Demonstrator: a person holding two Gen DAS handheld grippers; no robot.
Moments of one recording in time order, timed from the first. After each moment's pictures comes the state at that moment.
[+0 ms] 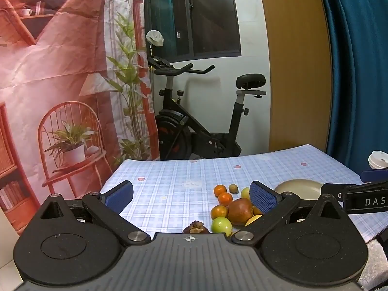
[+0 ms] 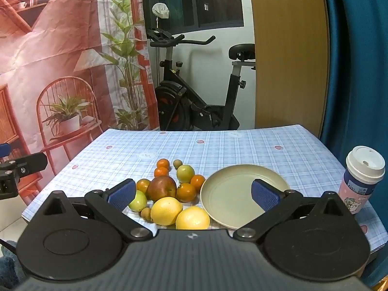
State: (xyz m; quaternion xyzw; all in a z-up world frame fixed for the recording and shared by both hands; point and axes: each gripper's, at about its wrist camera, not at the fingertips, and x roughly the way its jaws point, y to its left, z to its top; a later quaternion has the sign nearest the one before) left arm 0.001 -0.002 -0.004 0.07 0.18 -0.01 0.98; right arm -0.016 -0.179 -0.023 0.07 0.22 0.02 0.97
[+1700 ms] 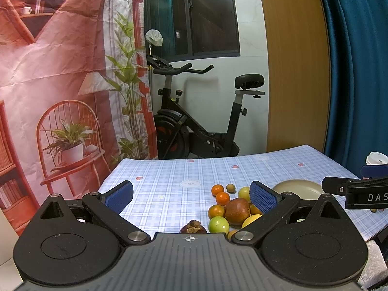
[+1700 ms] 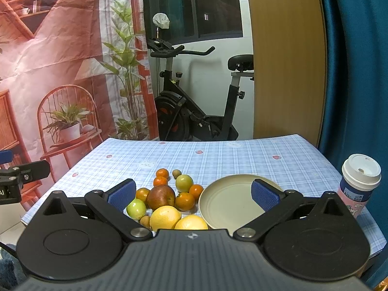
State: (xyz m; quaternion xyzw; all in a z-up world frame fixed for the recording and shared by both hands) left arm -0.007 0.000 0.003 0.06 0.18 -0.01 0.98; right arm -0.021 -0.176 -0.011 0.06 0.20 0.02 0.98
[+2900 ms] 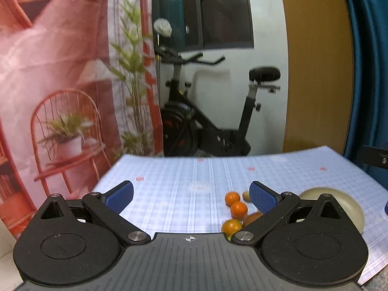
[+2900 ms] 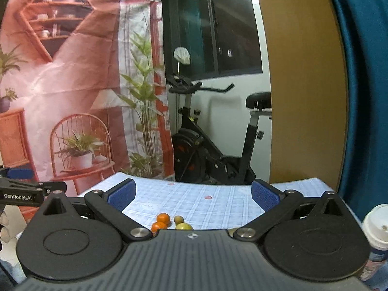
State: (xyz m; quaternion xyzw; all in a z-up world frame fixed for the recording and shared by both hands) left arm 0.087 0.006 -0.028 0.05 0.20 0.01 0.98; right arm 0.036 -0.208 -0.016 0.04 0.10 0.08 0.99
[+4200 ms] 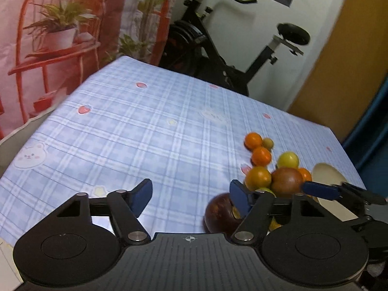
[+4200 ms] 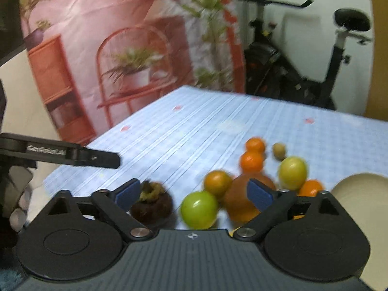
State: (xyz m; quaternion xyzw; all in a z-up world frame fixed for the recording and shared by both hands) left arm 0.140 0.114 -0.104 -0.11 0.36 -0.04 0.92; right arm 0.151 -0.097 -0.106 0.01 0.29 0.26 0.92
